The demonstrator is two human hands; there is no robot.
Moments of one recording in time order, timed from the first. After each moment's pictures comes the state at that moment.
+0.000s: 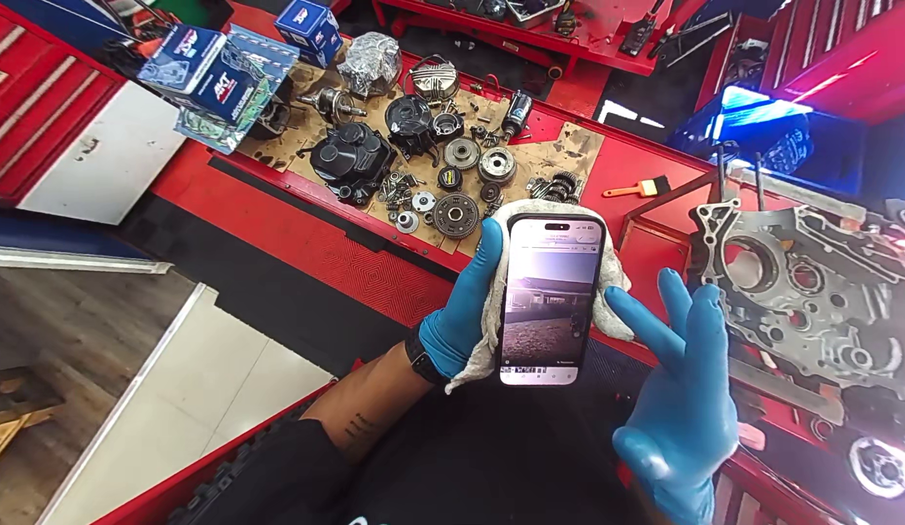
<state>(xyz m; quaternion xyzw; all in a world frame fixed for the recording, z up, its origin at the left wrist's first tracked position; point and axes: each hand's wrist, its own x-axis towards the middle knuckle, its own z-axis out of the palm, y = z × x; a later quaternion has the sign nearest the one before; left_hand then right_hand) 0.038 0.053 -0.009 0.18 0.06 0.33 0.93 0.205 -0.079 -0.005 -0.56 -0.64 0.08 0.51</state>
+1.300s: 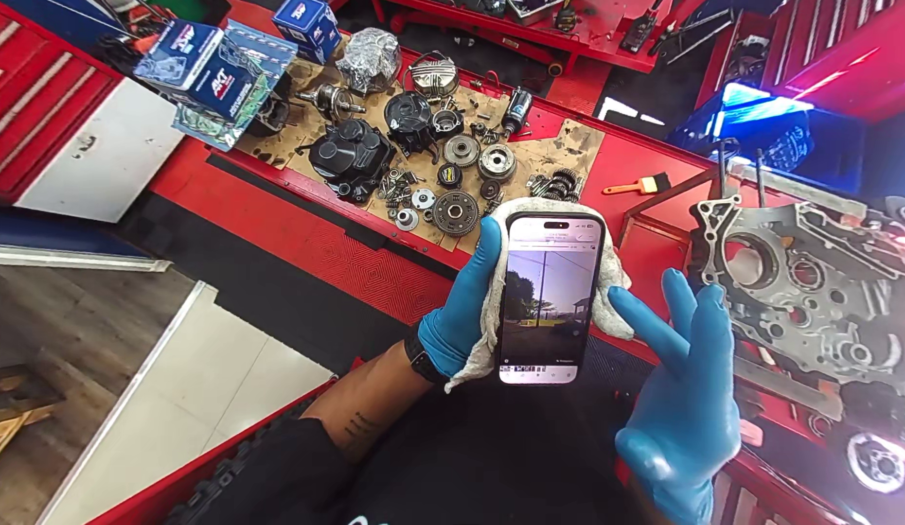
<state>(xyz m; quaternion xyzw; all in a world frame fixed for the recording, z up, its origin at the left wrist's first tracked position) 0.037 0.051 -0.010 0.20 0.07 0.34 0.92 0.205 -0.083 -0.005 -0.57 -0.64 0.08 0.51</state>
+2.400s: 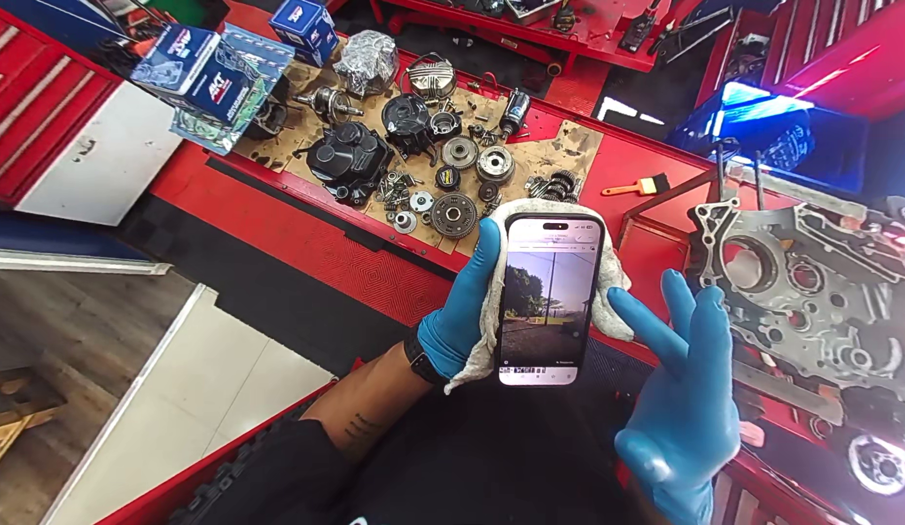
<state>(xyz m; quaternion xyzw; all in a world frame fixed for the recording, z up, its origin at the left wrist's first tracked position) 0.043 0.055 -0.009 0.19 0.06 0.33 0.92 0.209 -0.079 -0.006 -0.57 -0.63 0.08 0.52</state>
